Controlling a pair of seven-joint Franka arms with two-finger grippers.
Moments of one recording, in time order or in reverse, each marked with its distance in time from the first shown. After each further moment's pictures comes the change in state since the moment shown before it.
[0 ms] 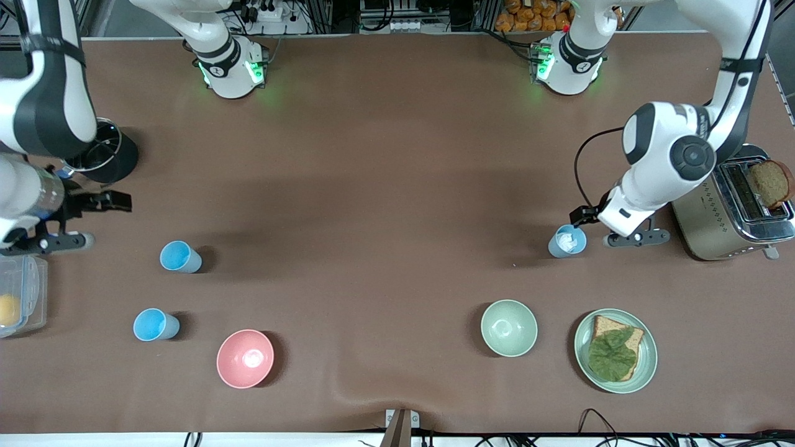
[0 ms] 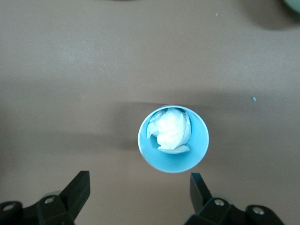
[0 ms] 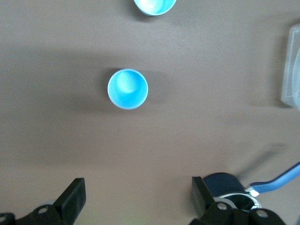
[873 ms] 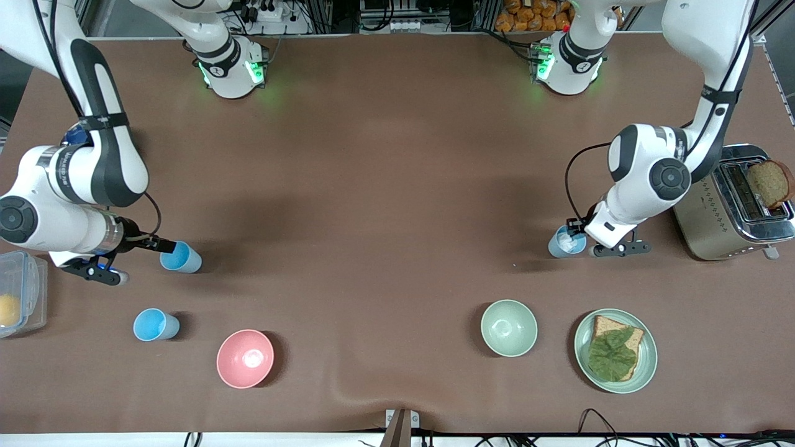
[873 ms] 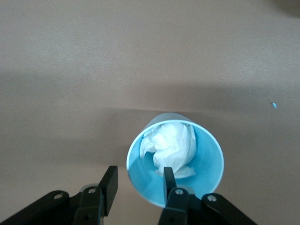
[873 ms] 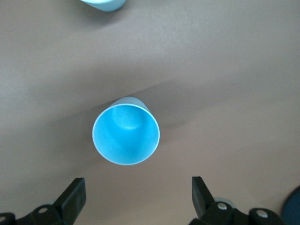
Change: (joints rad) left arm 0.000 0.112 -0.001 0.001 0.000 0.105 0.000; right arm -0.039 0.124 -0.002 -0.220 0.106 0.372 0.335
